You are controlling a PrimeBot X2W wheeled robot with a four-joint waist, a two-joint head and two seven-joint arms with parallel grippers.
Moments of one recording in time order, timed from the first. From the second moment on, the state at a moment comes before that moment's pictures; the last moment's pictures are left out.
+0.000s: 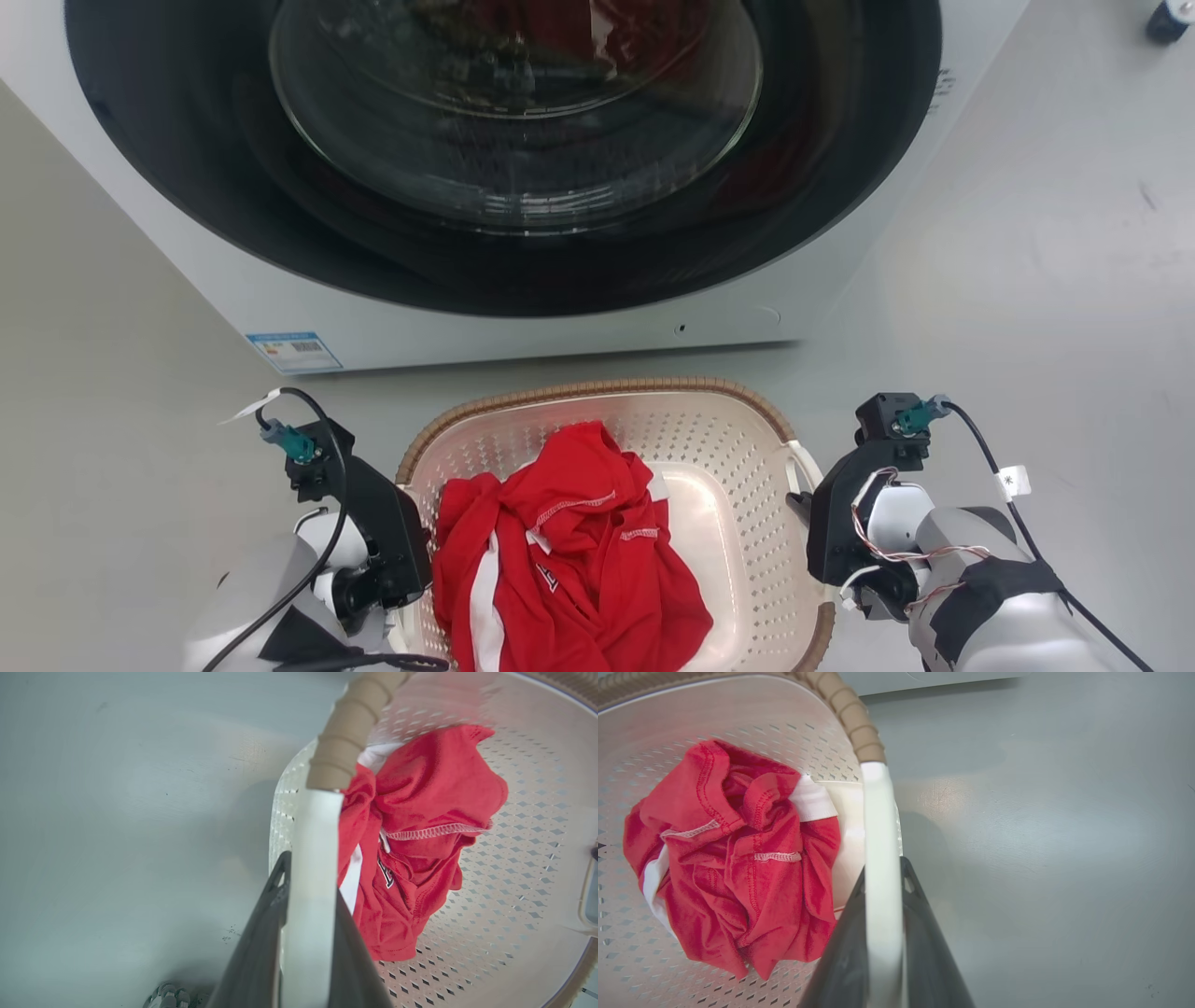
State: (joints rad) left arm -0.72 0.05 -0.33 1.22 -0.76 -0.13 0.44; right arm -0.75 -0.04 0.48 1.20 0.58 0.14 0.31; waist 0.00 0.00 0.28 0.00
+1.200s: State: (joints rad) left arm -0.64 0.07 -0.37 1.22 -0.83 -0.13 0.56; right arm -0.71 -0.03 0.47 1.25 0.69 0.14 0.51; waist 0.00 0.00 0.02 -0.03
